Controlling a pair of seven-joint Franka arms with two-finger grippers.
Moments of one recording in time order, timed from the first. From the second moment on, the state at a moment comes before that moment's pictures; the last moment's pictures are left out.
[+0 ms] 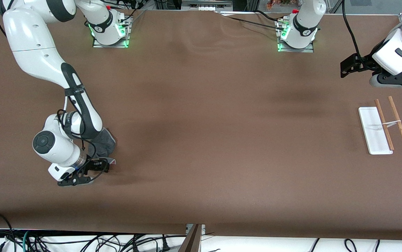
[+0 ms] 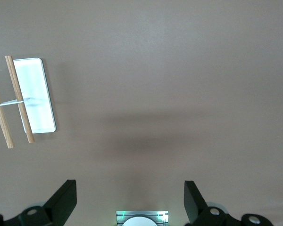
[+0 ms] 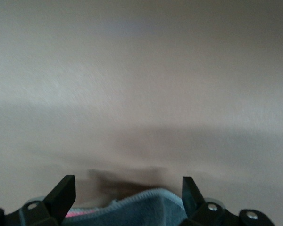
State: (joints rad) left arm -0.03 -0.02 -0.07 -1.60 0.02 1.44 -0.06; right arm 0.02 0.85 0.07 -1.44 -0.05 2.42 -0.02
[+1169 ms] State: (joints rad) left arm -0.03 -0.02 -0.07 -1.60 0.02 1.44 -0.06; right arm 0.01 0.86 0.05 -1.35 -0.05 2.25 -0.02
